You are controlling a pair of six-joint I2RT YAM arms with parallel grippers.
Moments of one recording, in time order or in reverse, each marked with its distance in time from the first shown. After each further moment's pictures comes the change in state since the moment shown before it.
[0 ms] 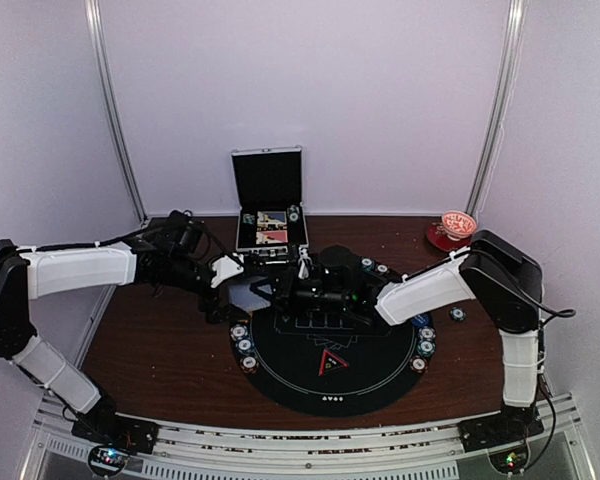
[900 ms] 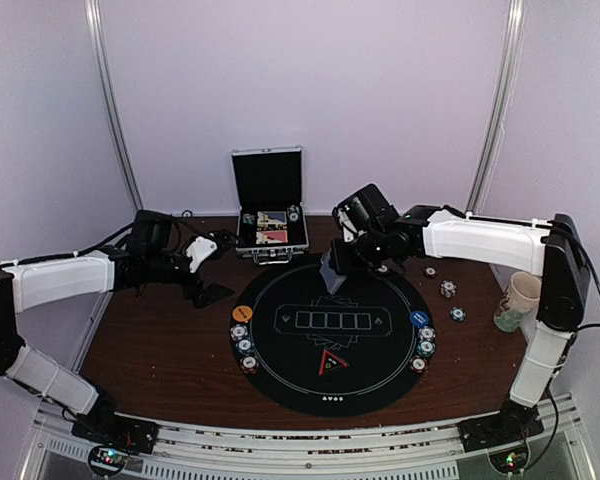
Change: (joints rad) left arm 0.146 -0.117 -0.123 0.200 -0.043 -0.145; right arm -0.172 -0.272 0.264 -1.180 0.405 -0.706
